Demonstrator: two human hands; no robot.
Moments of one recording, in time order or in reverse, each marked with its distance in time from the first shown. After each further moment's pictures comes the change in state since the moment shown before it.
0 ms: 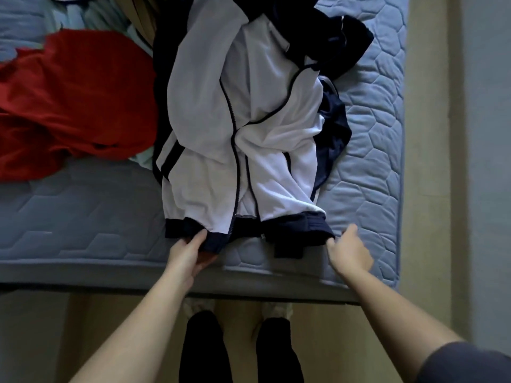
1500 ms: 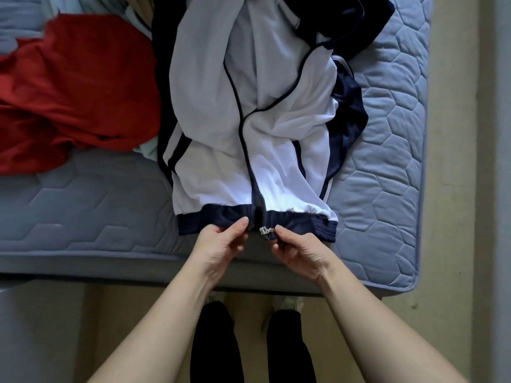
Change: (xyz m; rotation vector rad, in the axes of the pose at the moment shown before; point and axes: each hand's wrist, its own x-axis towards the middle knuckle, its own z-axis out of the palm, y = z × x) left_hand -0.042 0.009 0.040 0.066 -0.302 0.087; right_hand -0.060 -0.071 0.014 1.610 -1.134 0.076
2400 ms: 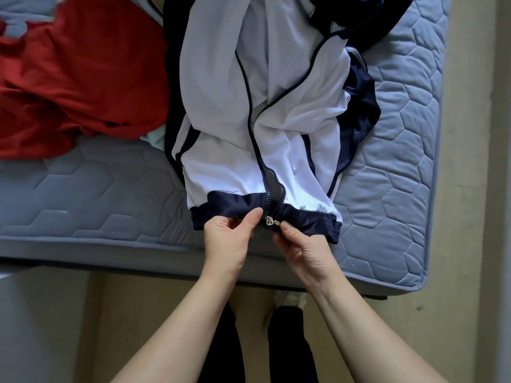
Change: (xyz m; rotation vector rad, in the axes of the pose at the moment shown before) left_hand -0.013 -0.013 0.014 0.225 0.240 0.467; right_hand -0.009 0.024 0.012 0.059 0.050 -0.330
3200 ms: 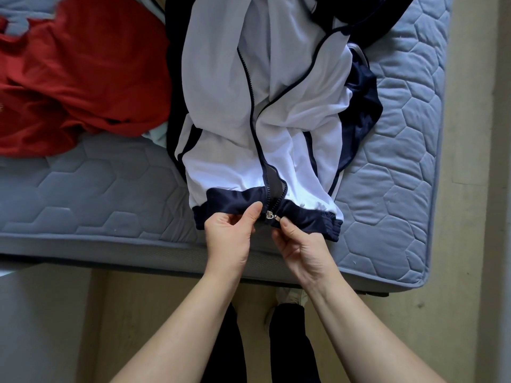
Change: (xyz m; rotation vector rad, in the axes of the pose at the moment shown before) left_hand -0.002 -0.001 0.000 -0.028 0.044 0.009; right_hand -0.003 0.007 0.008 0.085 0.033 0.004
